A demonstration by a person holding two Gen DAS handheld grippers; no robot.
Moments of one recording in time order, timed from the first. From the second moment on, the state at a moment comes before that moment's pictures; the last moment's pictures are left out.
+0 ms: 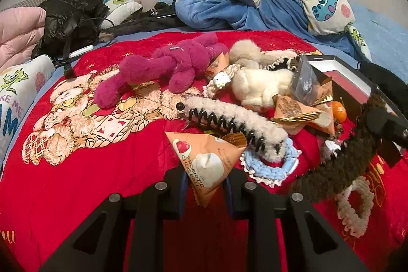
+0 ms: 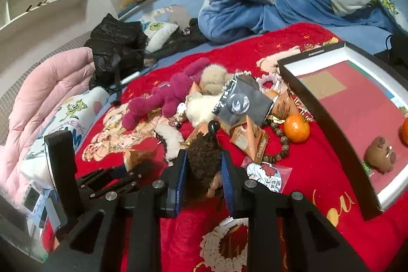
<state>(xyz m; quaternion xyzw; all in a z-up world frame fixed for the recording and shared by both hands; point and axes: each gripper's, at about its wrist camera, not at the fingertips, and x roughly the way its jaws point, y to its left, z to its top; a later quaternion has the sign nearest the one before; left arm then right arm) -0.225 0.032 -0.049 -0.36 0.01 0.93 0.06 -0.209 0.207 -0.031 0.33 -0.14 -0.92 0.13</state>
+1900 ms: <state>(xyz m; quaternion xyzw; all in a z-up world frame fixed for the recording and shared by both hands) -0.175 0.281 -0.022 -0.32 0.01 0.91 0.27 -0.105 0.462 0.005 0.20 -0.22 -0.95 -0.03</state>
